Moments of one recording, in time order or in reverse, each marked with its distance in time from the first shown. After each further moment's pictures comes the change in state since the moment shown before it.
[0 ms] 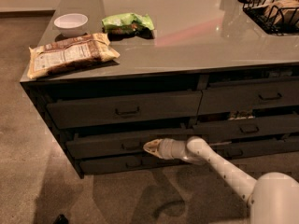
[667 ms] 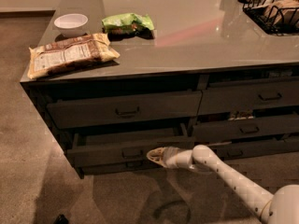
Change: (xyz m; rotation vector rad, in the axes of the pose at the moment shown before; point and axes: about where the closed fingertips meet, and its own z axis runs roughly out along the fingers) arm 0.000 0.038 -0.028 -0.013 -0.010 0.002
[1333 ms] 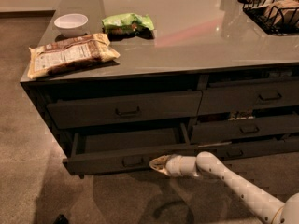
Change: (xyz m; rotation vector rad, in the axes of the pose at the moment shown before) arm 0.009 0.032 -0.021 -0.029 0.032 0.017
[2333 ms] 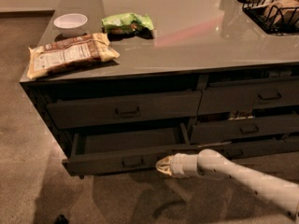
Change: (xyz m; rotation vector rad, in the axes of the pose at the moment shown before) arm -0.018 0.012 -0.045 -0.021 0.236 -0.026
